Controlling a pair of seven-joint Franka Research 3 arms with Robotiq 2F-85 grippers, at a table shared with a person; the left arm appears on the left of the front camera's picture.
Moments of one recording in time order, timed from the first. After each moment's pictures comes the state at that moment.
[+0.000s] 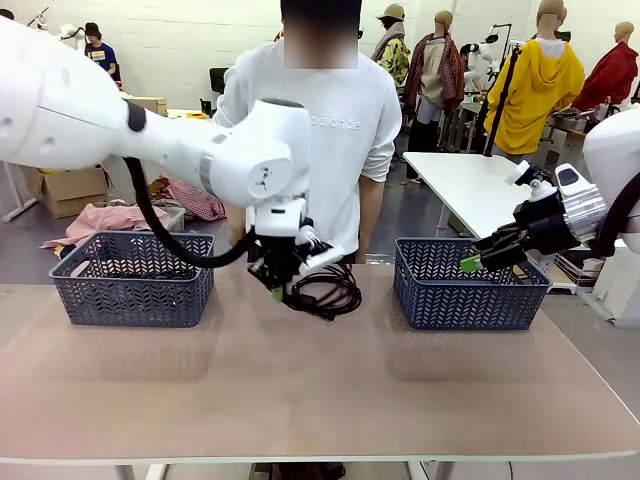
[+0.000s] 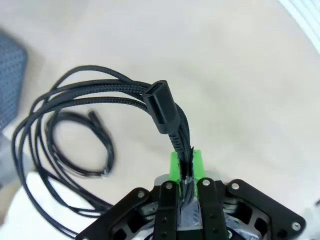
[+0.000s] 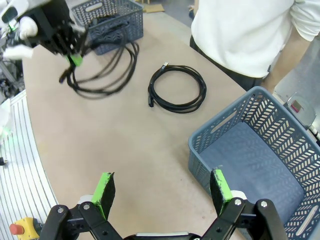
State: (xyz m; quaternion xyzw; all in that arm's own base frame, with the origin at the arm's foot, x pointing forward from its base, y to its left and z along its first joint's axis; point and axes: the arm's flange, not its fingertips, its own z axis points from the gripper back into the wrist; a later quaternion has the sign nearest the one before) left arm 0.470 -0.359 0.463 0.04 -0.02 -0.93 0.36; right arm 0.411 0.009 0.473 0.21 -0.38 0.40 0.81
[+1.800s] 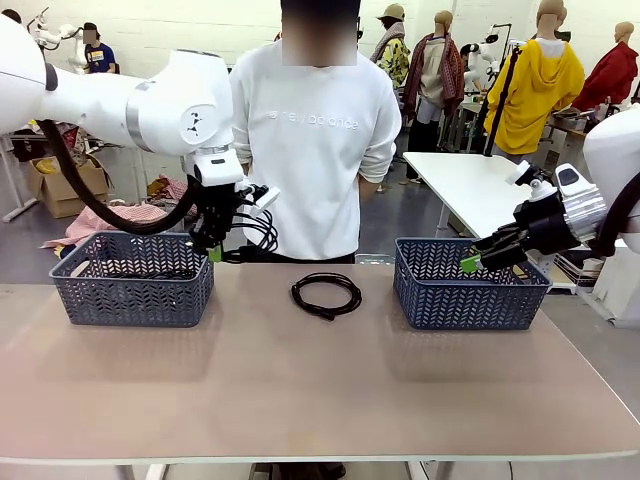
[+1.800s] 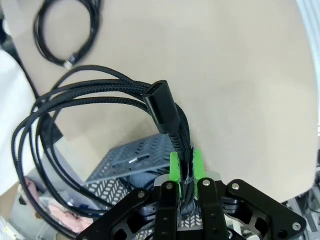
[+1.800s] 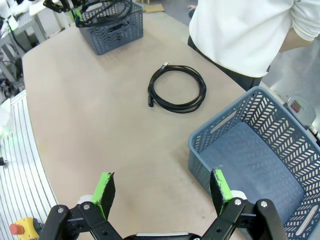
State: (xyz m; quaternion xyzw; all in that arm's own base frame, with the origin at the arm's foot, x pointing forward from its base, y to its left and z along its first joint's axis) left arm 0.526 -0.233 0.513 0.04 -0.03 -0.81 0.58; right arm 0.411 0.008 0.473 0.21 -0.38 0.40 0.81
